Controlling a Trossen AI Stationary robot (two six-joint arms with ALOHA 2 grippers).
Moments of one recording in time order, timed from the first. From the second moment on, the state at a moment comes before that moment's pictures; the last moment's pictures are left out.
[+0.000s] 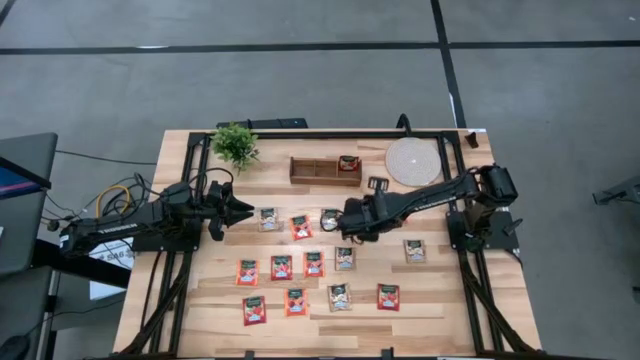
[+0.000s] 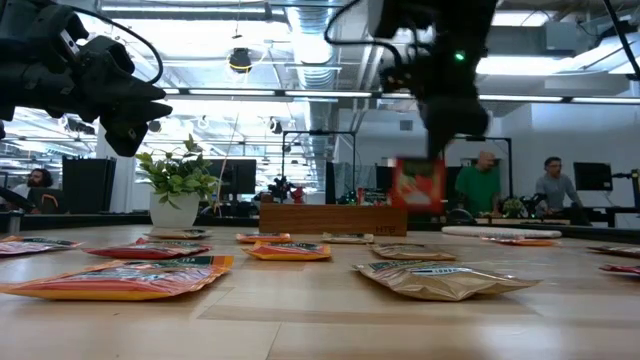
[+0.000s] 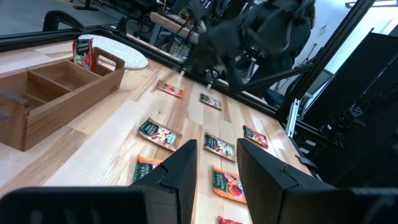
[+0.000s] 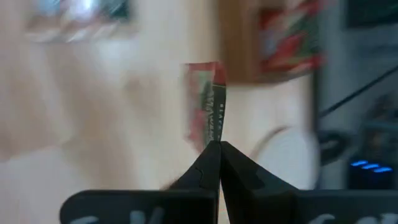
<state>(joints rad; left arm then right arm) 0.28 0.13 0.00 0.06 0.29 -0.44 0.14 1.79 1.33 -1.13 0.63 0.26</state>
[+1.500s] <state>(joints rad) 0.28 0.13 0.00 0.06 0.29 -0.44 -0.28 1.79 1.43 -0.85 0.46 -0.42</state>
